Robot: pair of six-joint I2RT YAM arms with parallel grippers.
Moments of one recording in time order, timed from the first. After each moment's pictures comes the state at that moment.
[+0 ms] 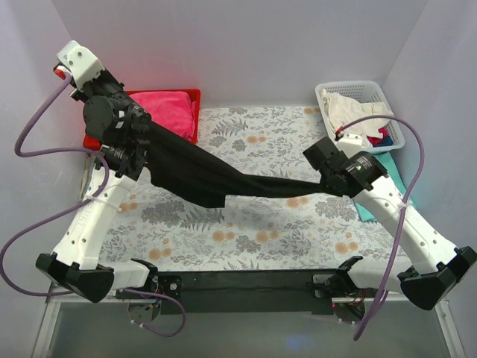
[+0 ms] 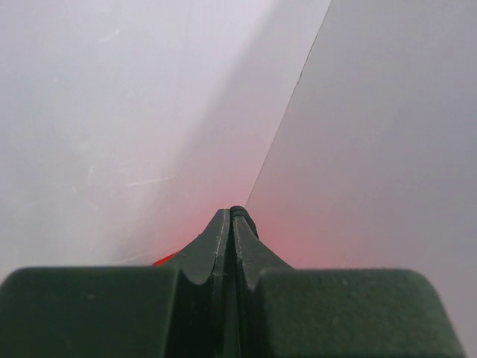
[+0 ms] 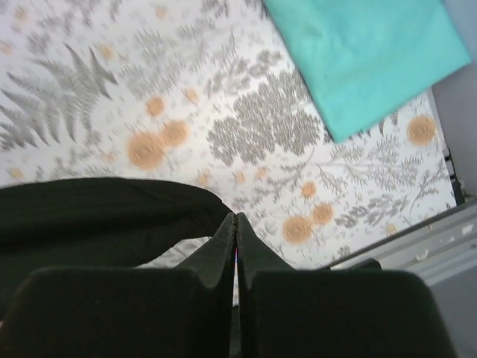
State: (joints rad) left arm -0.40 1.25 1.54 0.41 -1.20 0.35; right arm 0.66 1.18 1.33 -1.36 0.62 0.82
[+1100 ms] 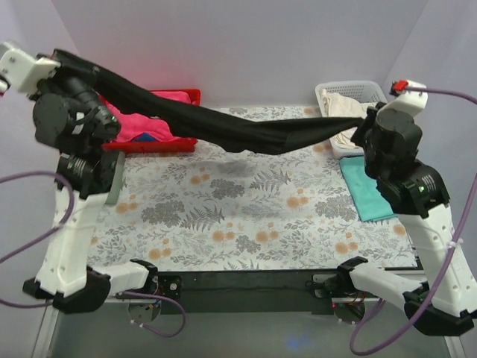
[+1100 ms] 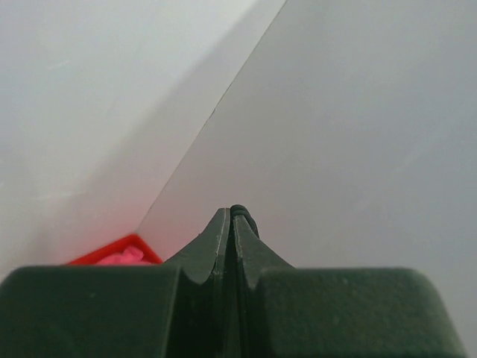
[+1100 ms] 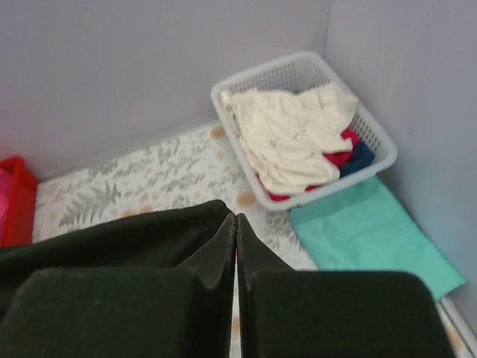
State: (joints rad) left arm -0.40 1.31 1.91 0.15 -1.05 0.04; right arm 0.48 1.10 1.65 -0.75 0.72 0.28
